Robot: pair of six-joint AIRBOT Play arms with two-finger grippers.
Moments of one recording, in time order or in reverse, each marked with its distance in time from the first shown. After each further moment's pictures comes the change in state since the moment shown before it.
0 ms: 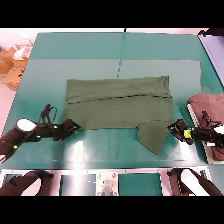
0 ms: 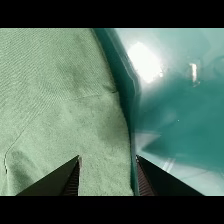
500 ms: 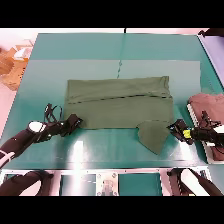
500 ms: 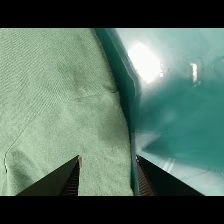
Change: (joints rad) left arm -0.097 -0.118 -0.022 -0.130 0.312 -0.007; right arm 0.000 0.000 0.000 -0.001 0.000 0.000
